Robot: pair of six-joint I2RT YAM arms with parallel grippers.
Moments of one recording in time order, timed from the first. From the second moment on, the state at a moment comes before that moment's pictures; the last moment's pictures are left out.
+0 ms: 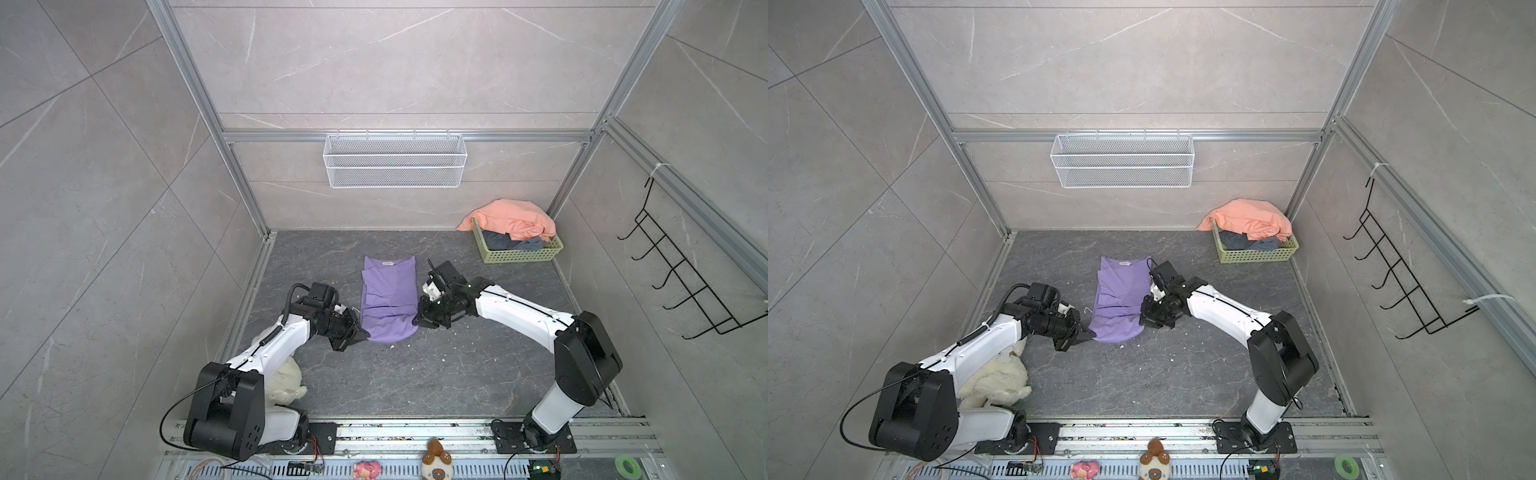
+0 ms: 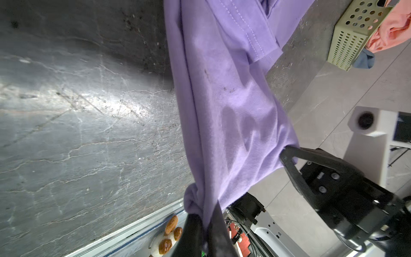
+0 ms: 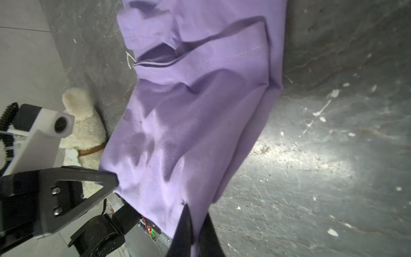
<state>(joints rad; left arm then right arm) -0.29 1.33 0.79 -0.63 0.70 -0.95 0.61 1.70 1.24 -0.65 -0.46 0.77</state>
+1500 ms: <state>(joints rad) -0.33 1.48 1.26 -0.78 0.64 -0.79 0.56 1.62 1.25 -0.58 -0.52 0.79</state>
